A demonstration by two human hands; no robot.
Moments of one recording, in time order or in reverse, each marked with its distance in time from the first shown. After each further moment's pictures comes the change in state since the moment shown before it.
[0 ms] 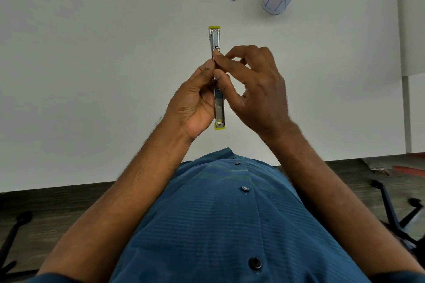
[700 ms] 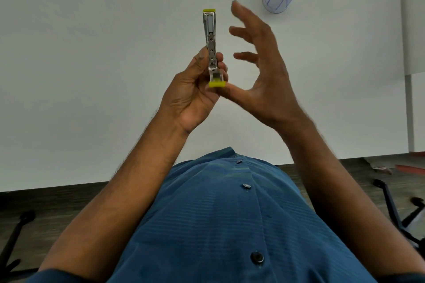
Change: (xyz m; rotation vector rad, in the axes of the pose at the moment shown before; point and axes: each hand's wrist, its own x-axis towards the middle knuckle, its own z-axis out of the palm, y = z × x) left_hand 0.004 0.016 0.004 -0.091 -0.077 -0.035; right_hand 0.019 -0.006 -0.027 0.542 -0.232 0.132
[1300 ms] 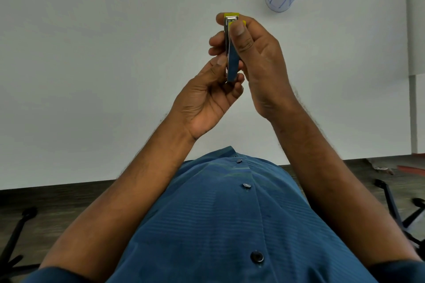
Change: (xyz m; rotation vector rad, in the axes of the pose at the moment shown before) left_hand -0.004 -0.017 0.004 0.162 -0.072 -0.016; right_hand 0.026 -0.008 0.013 0.602 0.129 0.368
